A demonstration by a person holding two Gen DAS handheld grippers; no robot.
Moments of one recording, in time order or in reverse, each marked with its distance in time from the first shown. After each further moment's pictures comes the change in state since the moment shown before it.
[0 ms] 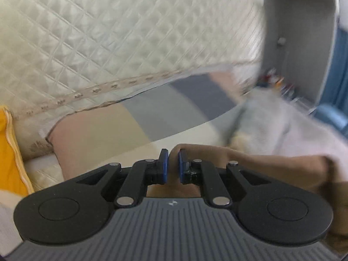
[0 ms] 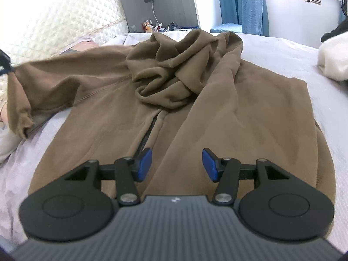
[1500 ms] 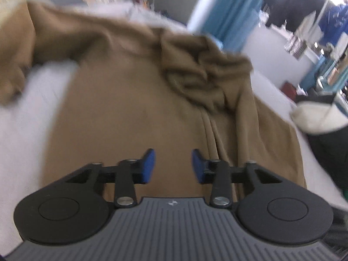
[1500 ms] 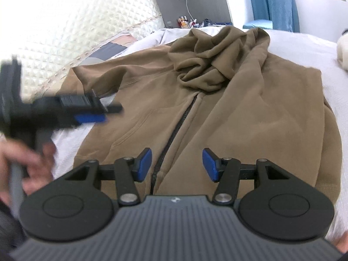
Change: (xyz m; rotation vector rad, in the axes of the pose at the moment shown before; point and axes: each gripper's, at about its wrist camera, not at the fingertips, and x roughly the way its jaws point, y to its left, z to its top) left arm -0.226 -0.148 -0.281 0.069 0.306 -0.702; right arm -0.067 0.005 -0.030 -0.010 0.040 0.221
